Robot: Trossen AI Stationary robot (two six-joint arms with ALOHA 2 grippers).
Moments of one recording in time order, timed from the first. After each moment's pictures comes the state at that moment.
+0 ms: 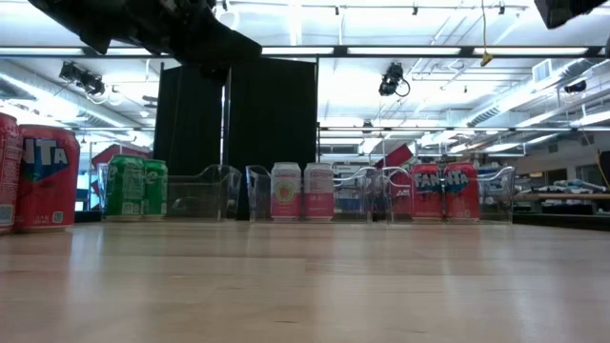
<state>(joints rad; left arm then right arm) -0.04 1.12 0.58 0.32 0.05 0.04 0.67 1.45 1.11 -1.15 0.02 1.31</state>
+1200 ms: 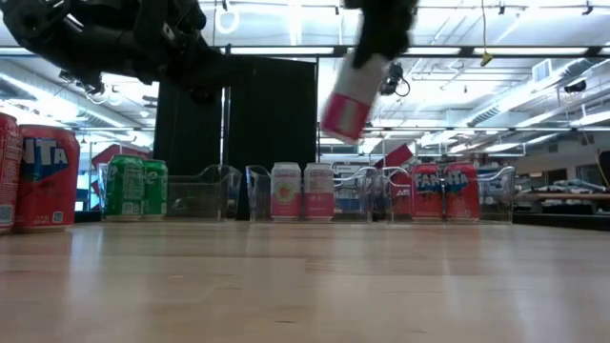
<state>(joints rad) 0.03 1.12 0.39 0.63 0.01 -0.04 -0.03 1.64 1.62 -1.04 0.22 0.26</state>
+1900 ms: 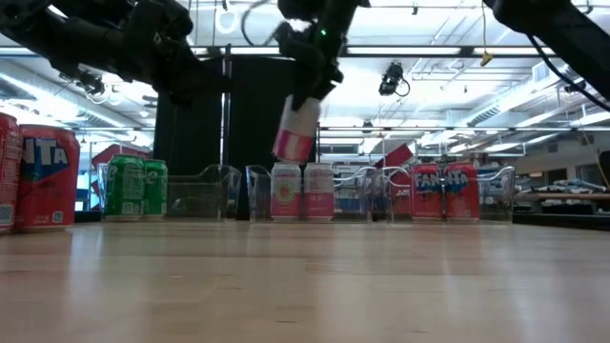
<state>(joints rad) 0.03 0.95 0.37 0.38 -0.11 -0.05 -0.31 2.17 2.32 -1.23 0.17 -0.03</state>
